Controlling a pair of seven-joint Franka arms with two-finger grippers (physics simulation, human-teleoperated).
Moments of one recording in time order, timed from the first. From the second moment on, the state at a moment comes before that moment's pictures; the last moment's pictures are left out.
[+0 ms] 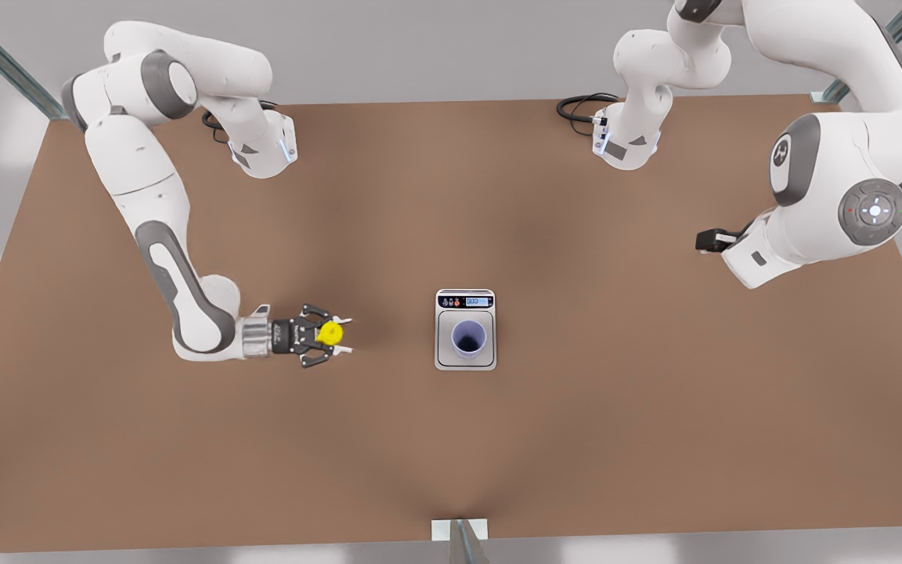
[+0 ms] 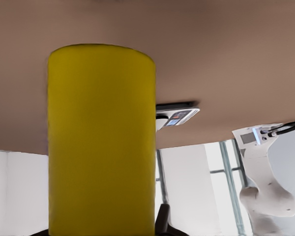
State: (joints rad) left arm -0.25 0.22 0.16 -1.38 0.04 1.27 0.12; right arm -0.20 0.71 0.32 -1.86 1.29 1.88 0.76
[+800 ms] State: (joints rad) left arm -0.25 0.22 0.16 -1.38 0.05 1.28 0.12; right arm -0.29 0.81 0.36 -1.87 1.31 1.82 0.58
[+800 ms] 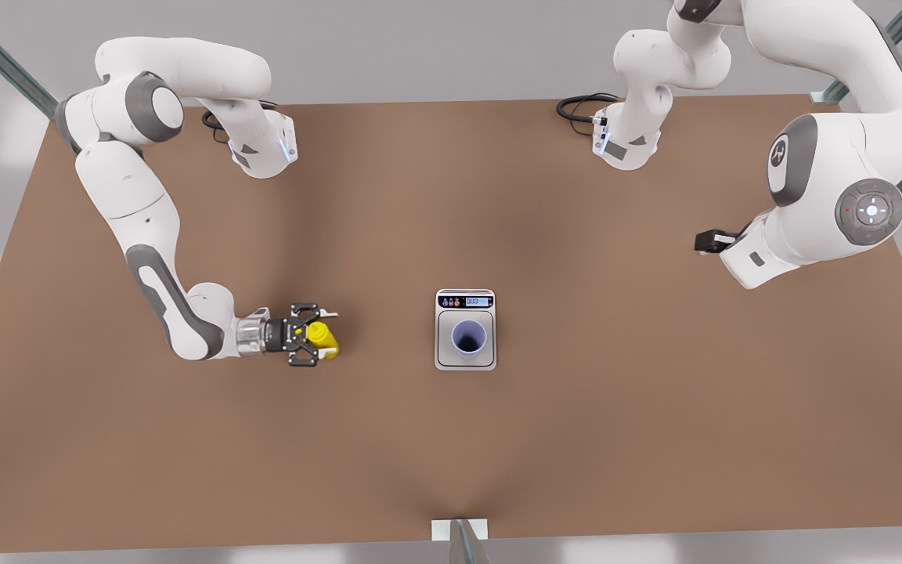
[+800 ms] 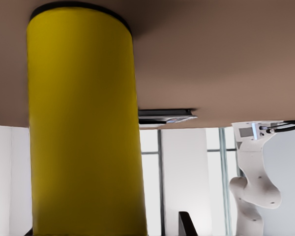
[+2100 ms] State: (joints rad) left arm -0.25 0.23 0.15 -1.30 0.05 1.29 0.13; right arm -0.10 0.49 0.10 -1.34 0.09 1.54 0.25
